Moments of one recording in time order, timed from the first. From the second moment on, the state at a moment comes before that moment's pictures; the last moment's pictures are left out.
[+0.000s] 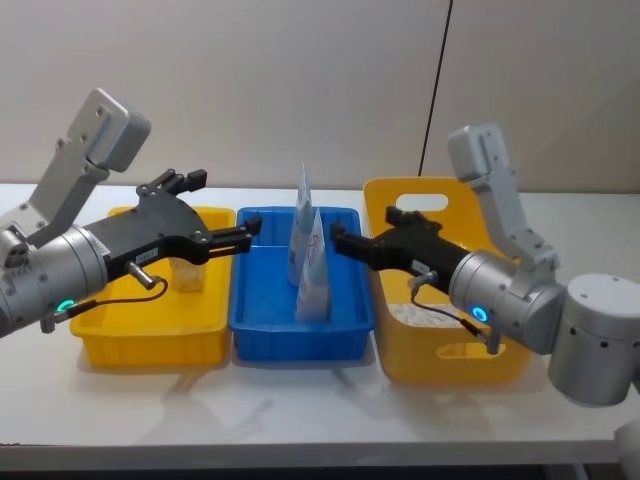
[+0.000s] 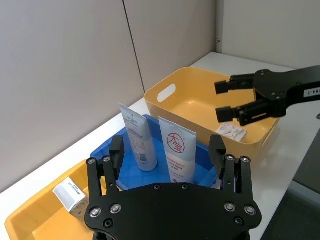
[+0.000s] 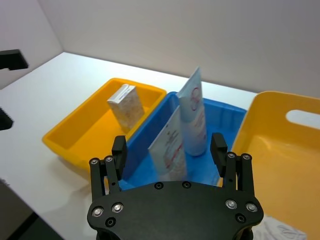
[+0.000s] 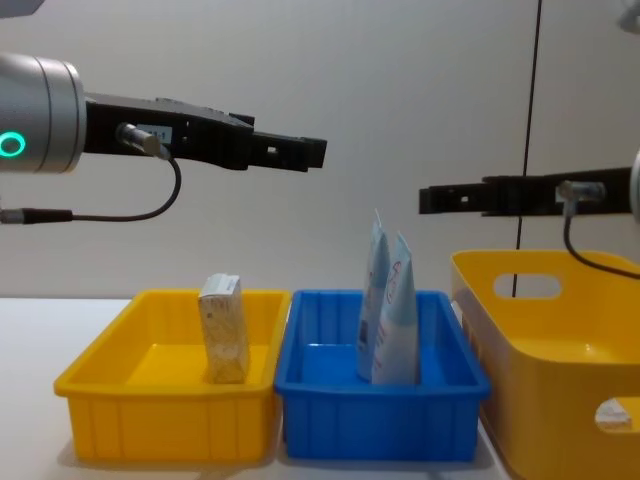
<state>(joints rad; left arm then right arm) -0.46 0.53 0.46 -1.70 -0.47 0.32 -0.42 0.34 0.30 -0.32 -1.64 0.46 0.52 0.22</state>
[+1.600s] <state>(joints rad) -0.46 0.53 0.46 -1.70 -0.47 0.32 -0.42 0.42 0.17 -0.47 -1.46 0.30 0.52 0.07</state>
